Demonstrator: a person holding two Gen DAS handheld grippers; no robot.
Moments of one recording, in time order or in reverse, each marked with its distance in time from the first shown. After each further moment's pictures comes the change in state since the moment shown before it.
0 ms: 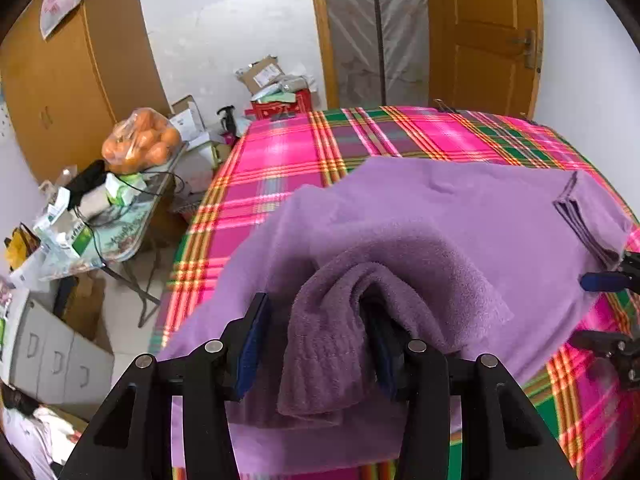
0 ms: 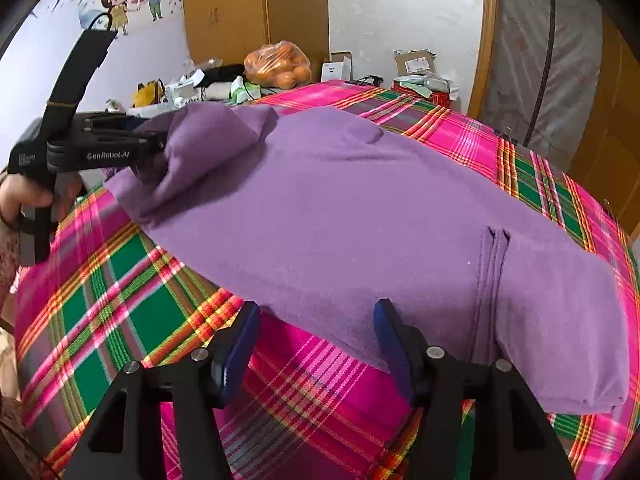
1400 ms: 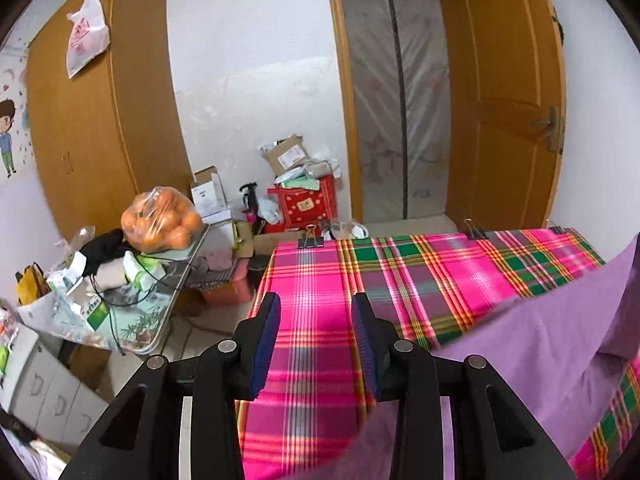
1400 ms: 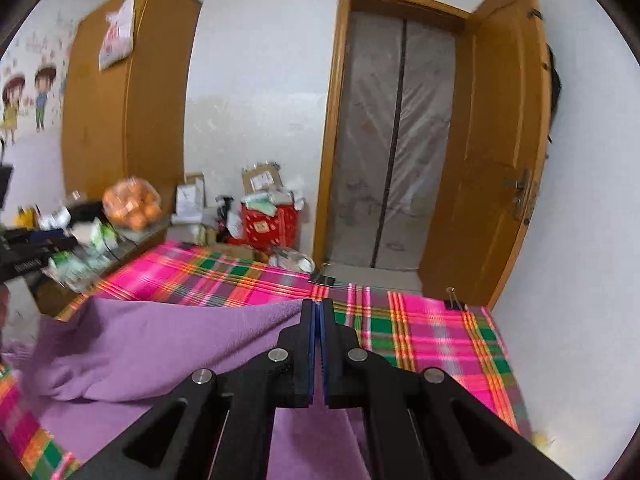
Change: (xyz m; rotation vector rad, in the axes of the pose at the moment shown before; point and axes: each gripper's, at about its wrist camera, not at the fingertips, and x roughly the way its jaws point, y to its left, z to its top) left arm -0.004 0.021 0.138 -0.072 -0.240 0.050; right arm -0.083 -0.113 0.131 0.179 -0.350 -0.505
